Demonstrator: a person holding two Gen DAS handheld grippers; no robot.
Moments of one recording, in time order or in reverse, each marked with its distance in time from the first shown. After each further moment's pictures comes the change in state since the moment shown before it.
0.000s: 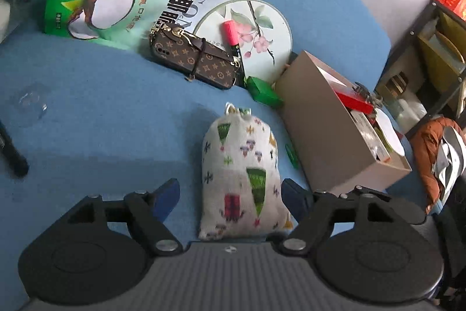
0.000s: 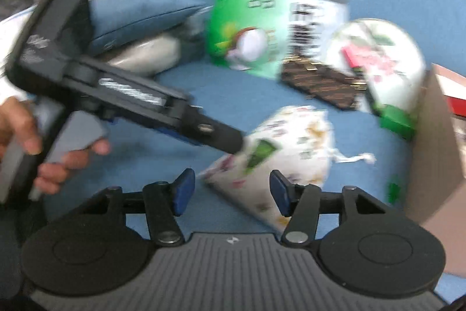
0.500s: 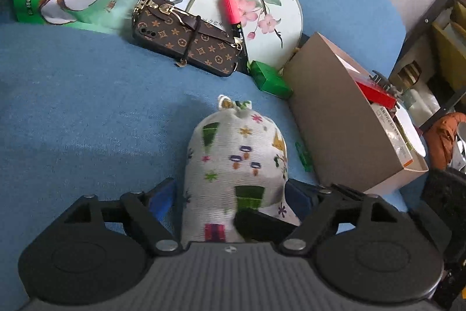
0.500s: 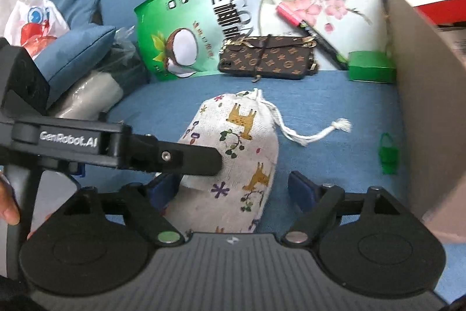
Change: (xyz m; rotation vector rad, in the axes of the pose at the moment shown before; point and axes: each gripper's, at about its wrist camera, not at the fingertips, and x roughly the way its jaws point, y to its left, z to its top) left arm 0.053 -0.001 0.008 0.012 0.065 0.021; right arm 0.070 -0.068 -0.015 0.315 -0.006 0.043
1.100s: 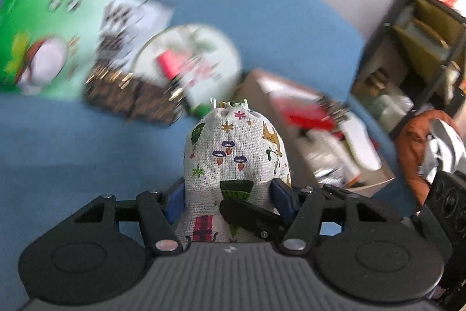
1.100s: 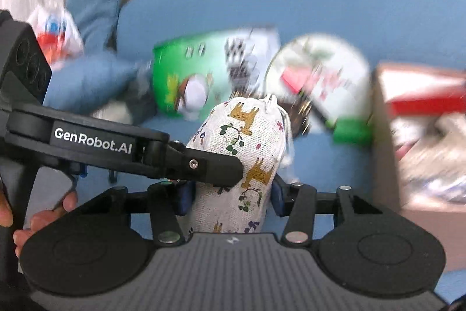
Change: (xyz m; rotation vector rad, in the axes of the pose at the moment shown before) left arm -0.048 -0.085 0.023 0.123 -0.125 -0.050; right arm -0.075 0.023 0.031 -0.108 -0.168 -0.072
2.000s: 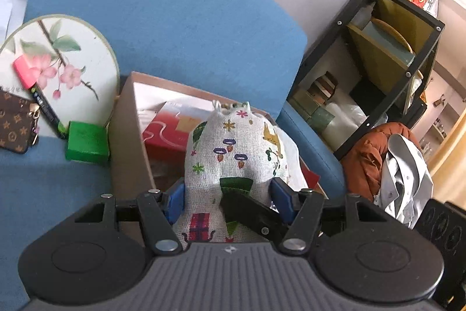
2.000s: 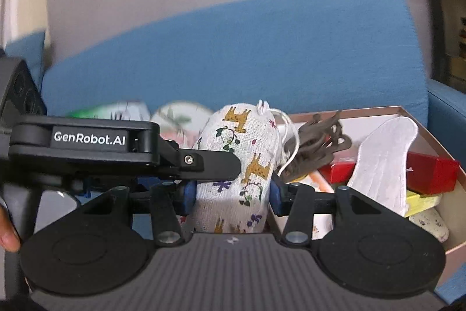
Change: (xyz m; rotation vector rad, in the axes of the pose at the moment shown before) left arm 0.110 -0.083 0.024 -0.029 -0.003 -0.243; right arm -0.053 -0.138 0.025 0.063 -0.131 -0.241
